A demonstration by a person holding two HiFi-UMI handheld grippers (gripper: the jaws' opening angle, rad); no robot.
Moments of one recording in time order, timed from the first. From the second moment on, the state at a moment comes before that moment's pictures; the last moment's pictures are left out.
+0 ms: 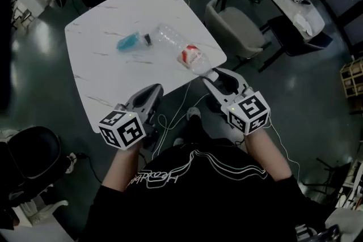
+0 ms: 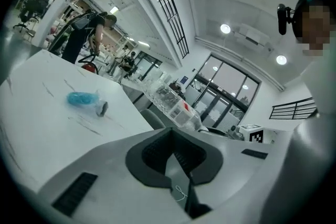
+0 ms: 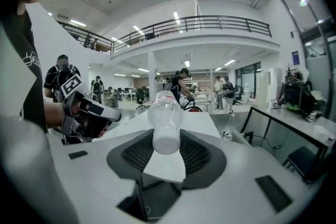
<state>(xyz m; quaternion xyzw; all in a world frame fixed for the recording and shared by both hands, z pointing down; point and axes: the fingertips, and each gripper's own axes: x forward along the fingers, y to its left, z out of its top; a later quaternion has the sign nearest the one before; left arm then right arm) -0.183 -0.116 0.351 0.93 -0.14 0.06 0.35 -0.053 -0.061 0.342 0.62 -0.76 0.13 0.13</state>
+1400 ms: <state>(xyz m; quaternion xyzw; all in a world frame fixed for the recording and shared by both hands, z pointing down) 0.091 0.051 0.538 0.87 0.02 0.29 0.41 0.203 0.179 0.502 0.77 -0.56 0.28 0.10</state>
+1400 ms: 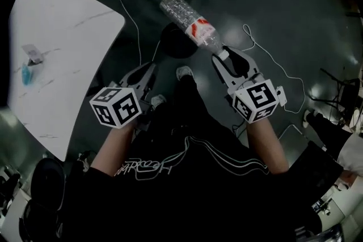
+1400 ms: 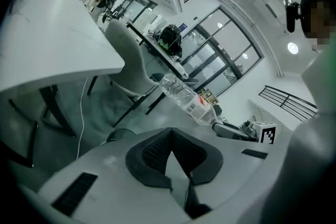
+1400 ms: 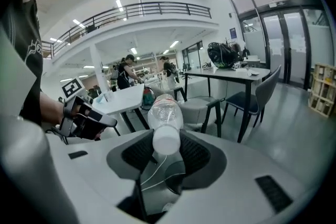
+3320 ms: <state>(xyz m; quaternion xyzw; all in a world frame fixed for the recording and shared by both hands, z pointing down) 0.113 0.082 0.726 0.79 -0.06 0.37 0.49 0.245 0.179 0.848 0.64 -0.48 0.60 0.08</state>
